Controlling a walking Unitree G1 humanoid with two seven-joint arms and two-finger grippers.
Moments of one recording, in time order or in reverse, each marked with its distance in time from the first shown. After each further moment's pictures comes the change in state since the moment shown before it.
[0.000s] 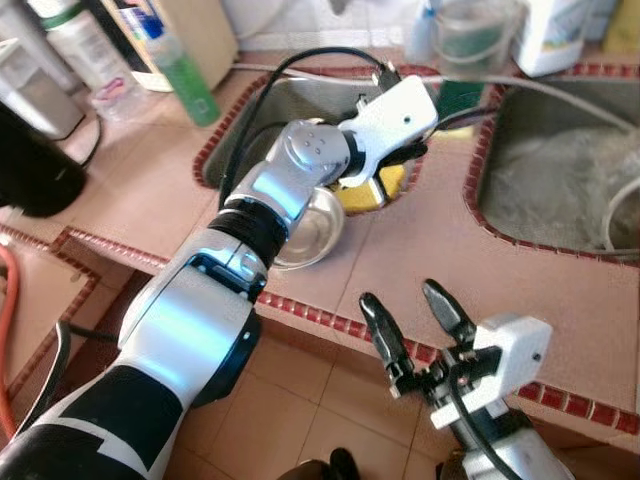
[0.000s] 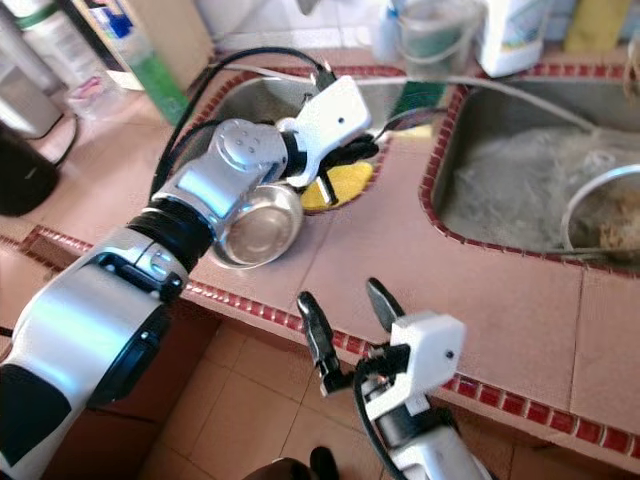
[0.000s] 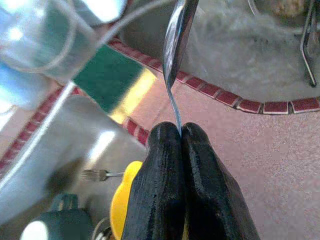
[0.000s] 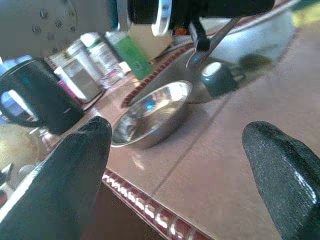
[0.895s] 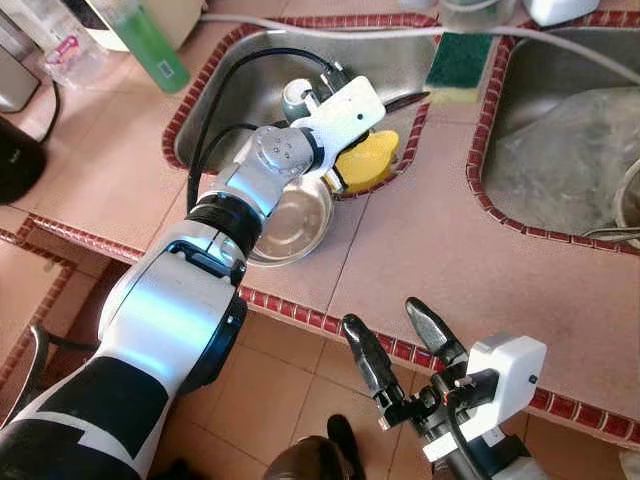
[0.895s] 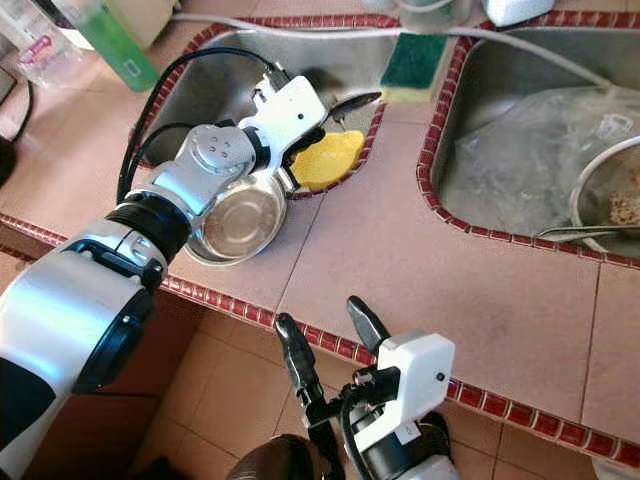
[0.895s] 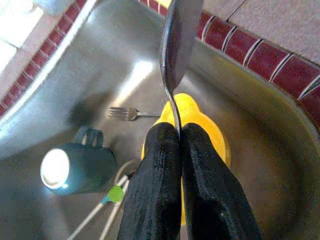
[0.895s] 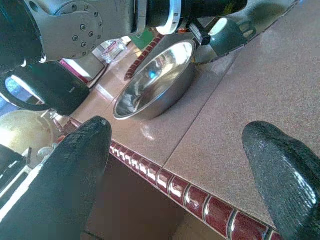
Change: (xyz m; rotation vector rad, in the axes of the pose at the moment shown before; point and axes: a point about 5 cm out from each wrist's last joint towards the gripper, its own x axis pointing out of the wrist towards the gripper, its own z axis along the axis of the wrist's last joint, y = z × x) left arm -0.022 0.029 -0.030 -0.001 0.122 0.250; right arm -0.014 0.018 0.001 0.058 0.059 0.047
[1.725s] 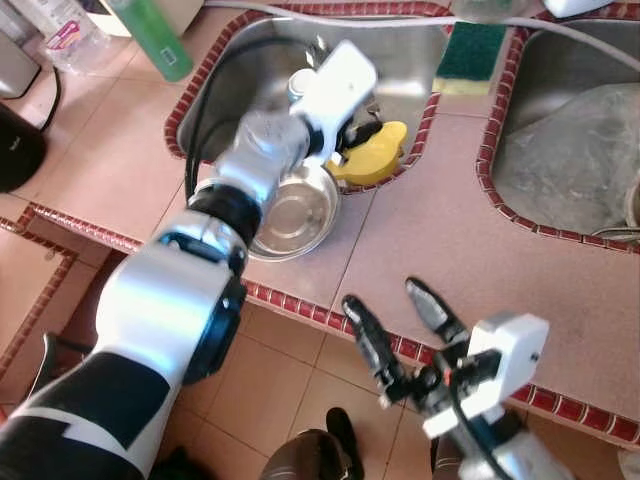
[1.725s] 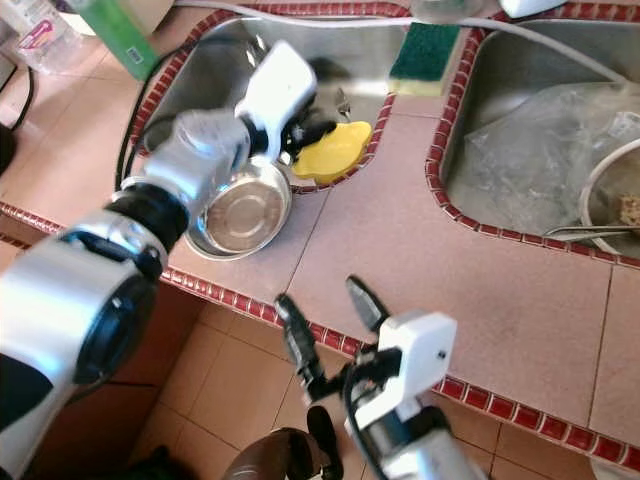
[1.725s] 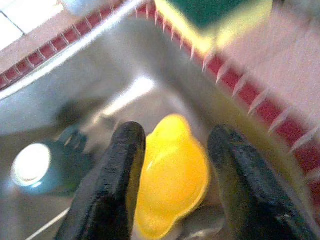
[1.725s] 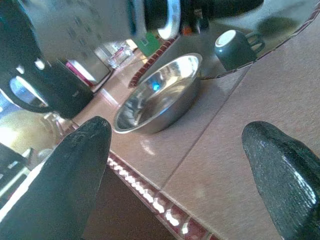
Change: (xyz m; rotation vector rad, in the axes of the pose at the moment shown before) left arm -0.004 0.017 0.023 -0.267 -0.140 -0.023; right arm 0.016 -0.010 0.009 -0.048 -0.047 0.038
